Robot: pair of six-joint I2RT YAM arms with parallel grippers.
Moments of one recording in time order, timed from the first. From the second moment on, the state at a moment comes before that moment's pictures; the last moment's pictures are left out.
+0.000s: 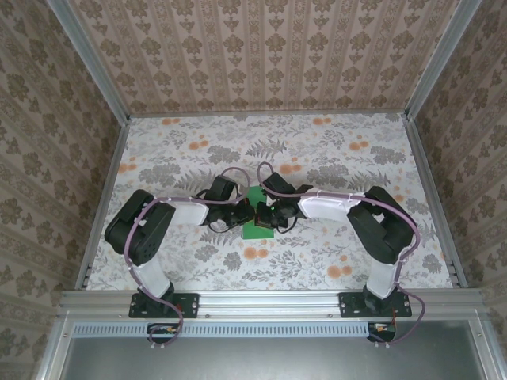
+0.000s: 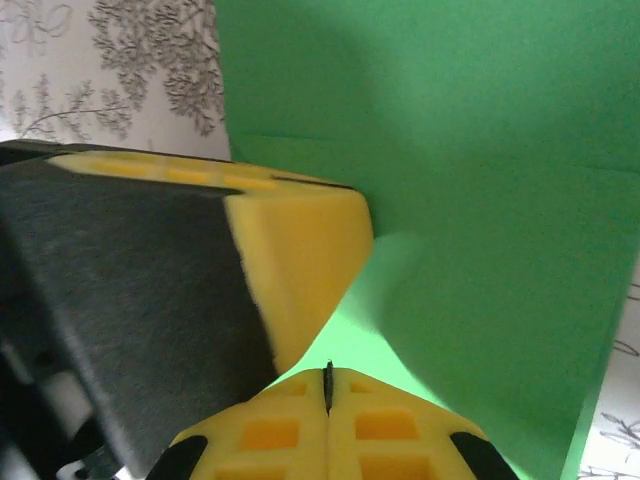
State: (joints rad) left arm -0.61 1.75 0.74 0.06 0.49 -0.84; right arm 0.72 1.83 1.07 -0.32 -0.33 0.86
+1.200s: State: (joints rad) left arm -0.60 1.75 0.73 0.08 0.51 -0.84; right arm 0.66 1.66 0.79 -0.26 -0.36 0.85
